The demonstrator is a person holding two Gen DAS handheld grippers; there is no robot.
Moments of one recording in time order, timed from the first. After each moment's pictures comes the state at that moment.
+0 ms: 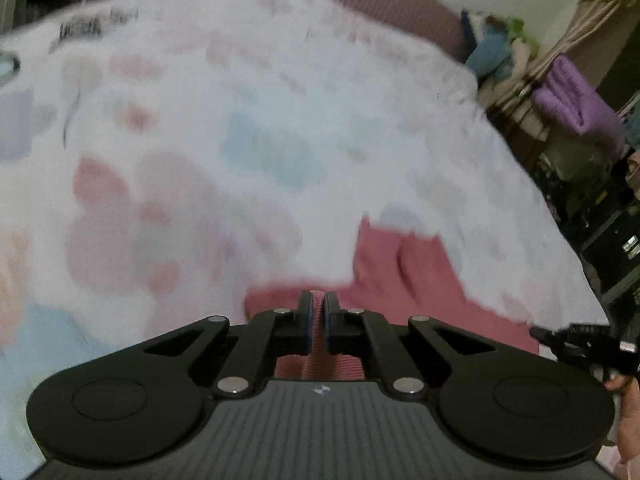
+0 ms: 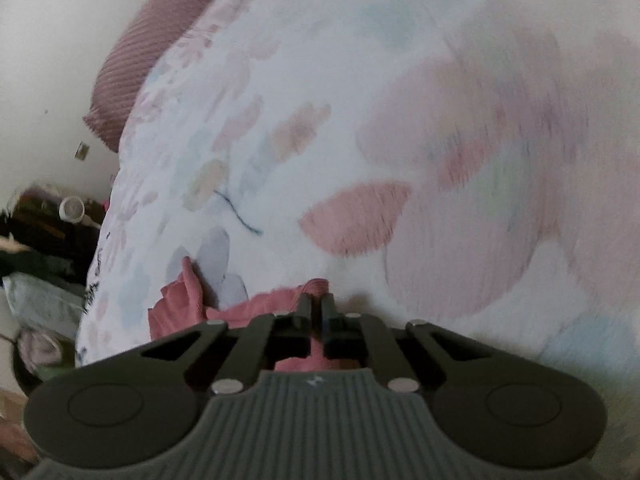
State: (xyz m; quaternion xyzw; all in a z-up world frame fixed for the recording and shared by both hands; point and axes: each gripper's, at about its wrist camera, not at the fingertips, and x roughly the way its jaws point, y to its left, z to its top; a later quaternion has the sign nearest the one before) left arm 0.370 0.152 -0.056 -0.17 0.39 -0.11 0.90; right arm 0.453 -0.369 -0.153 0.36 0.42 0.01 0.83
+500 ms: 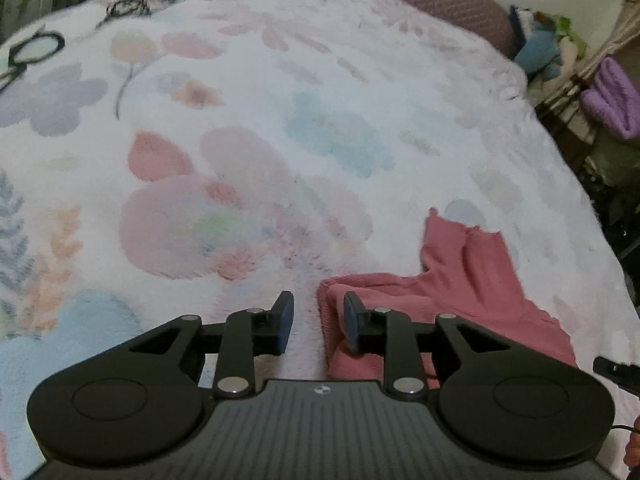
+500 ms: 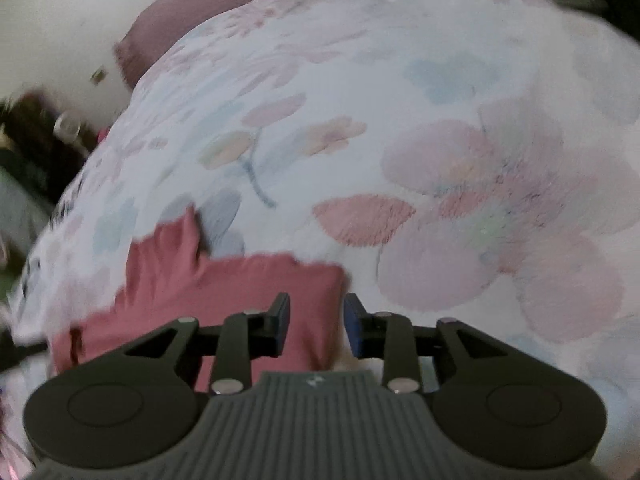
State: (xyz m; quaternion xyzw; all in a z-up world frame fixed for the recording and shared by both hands) left arm 0.363 0.174 -0.080 -0.17 0.43 -0.05 0.89; right arm 0.407 -0.341 -0.119 0.18 0.42 0.04 0.89
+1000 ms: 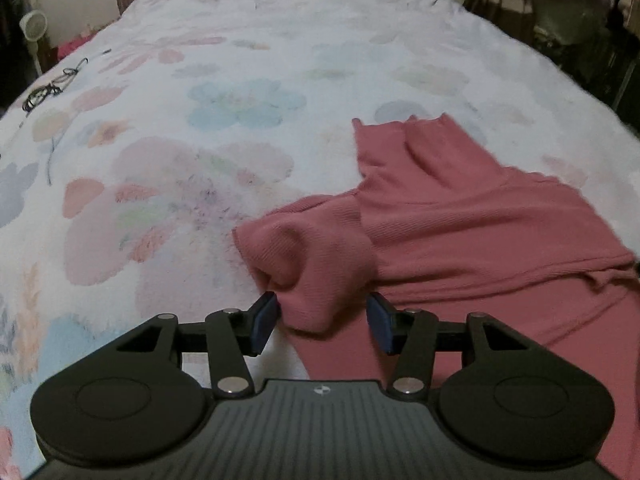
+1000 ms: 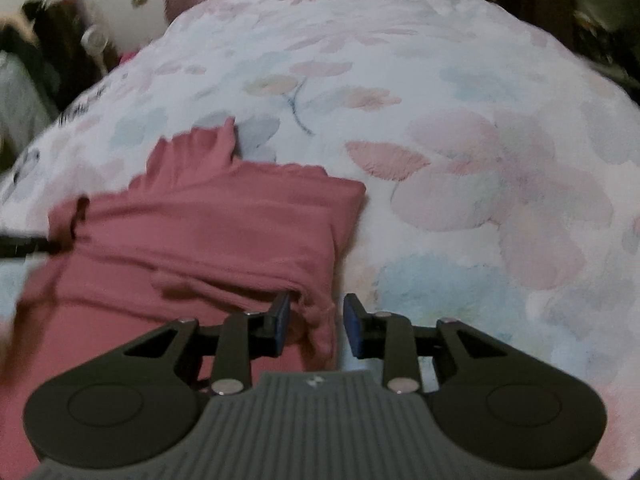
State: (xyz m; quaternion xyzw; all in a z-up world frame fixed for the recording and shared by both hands) left arm 0.351 0.089 -0.102 0.04 0.44 -0.11 0.89; right arm 0.340 -0.300 -0.120 0.03 0.44 0.07 0.90
